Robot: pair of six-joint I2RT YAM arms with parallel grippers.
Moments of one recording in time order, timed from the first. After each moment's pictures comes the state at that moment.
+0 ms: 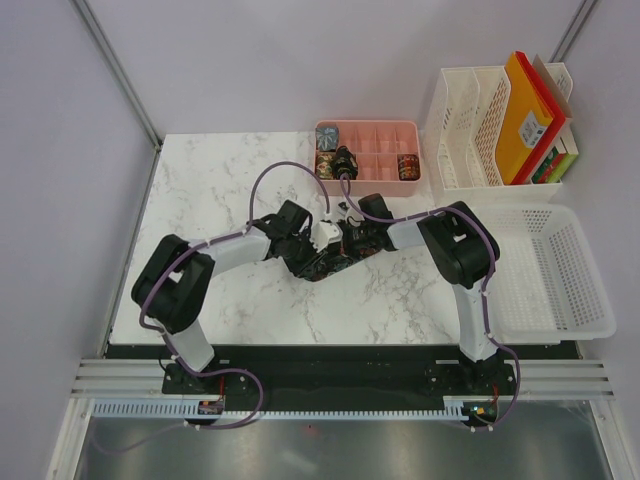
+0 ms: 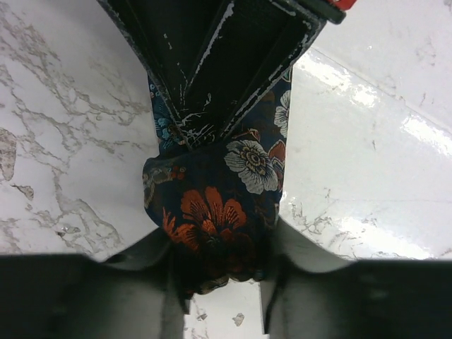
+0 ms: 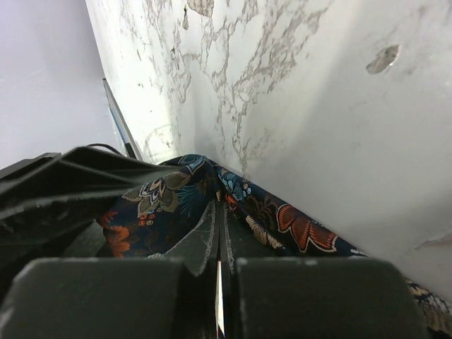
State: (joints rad) left arm -0.59 1.73 1.00 -0.36 0.34 0.40; right arm 0.50 2.16 1.13 0.20 -0.86 0.75
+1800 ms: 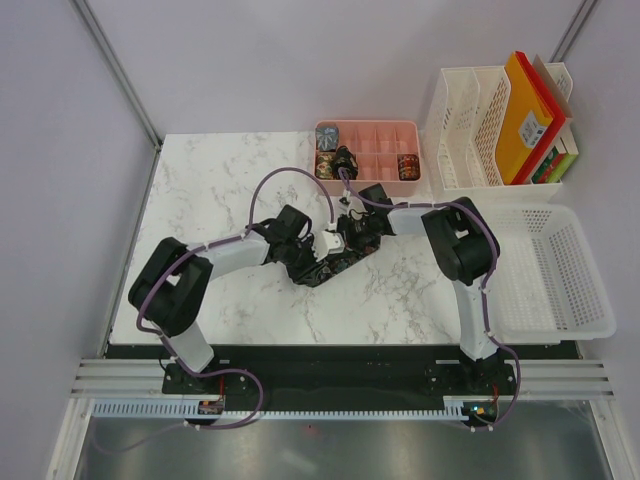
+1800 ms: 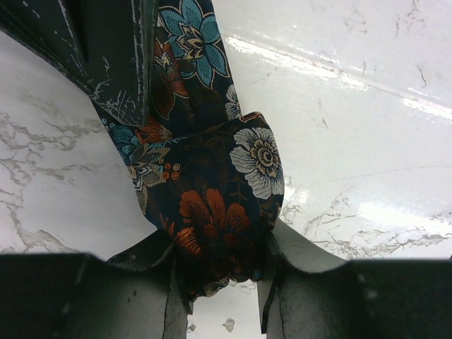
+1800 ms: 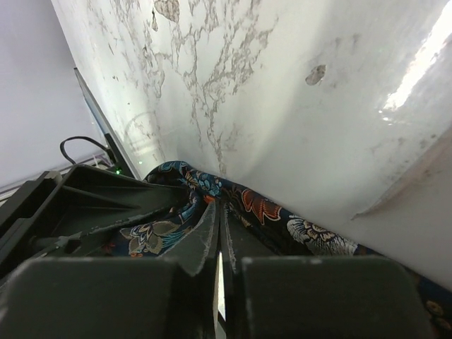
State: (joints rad) left arm -0.61 1.70 0.95 -0.36 0.44 0.54; right arm 0.46 2.18 1.30 -0.15 -0.85 0.58
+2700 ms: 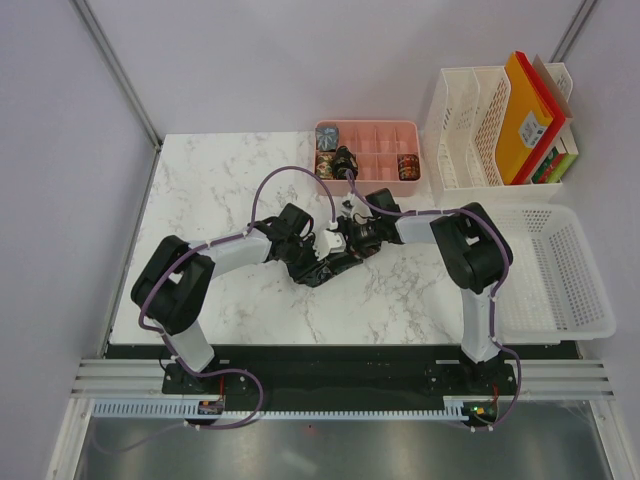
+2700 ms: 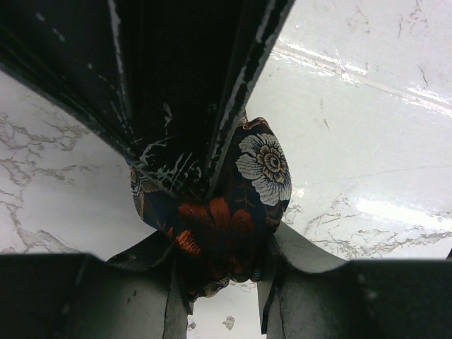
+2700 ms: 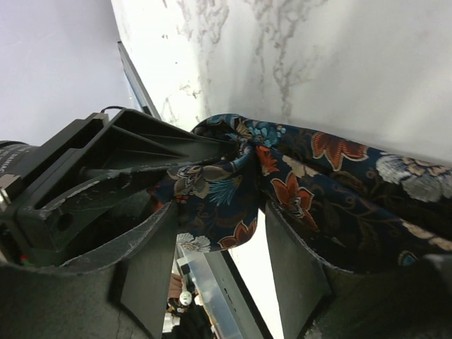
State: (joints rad) left arm -0.61 1.72 0.99 -0.40 0.43 0.54; right arm 0.46 2.07 1.15 -0.01 -0.97 0.67
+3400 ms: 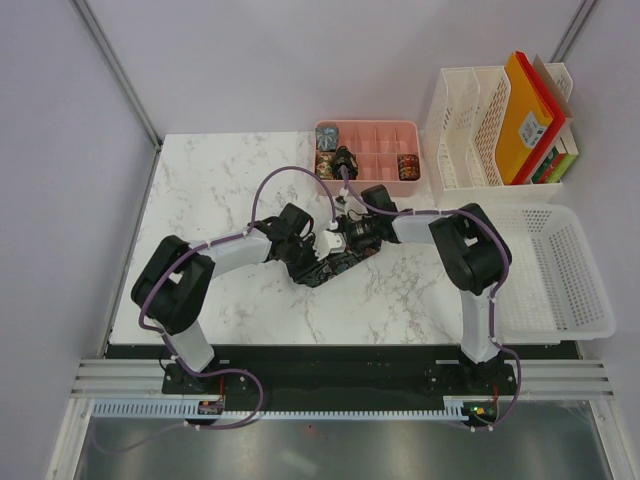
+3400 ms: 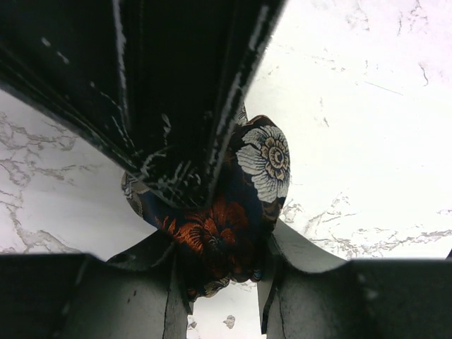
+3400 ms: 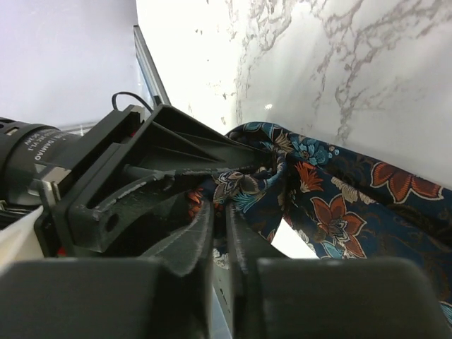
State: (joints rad) left arm -0.61 1.72 0.99 -0.41 0.43 0.55; right arm 0.49 2.06 1.15 0.06 -1.02 0.66
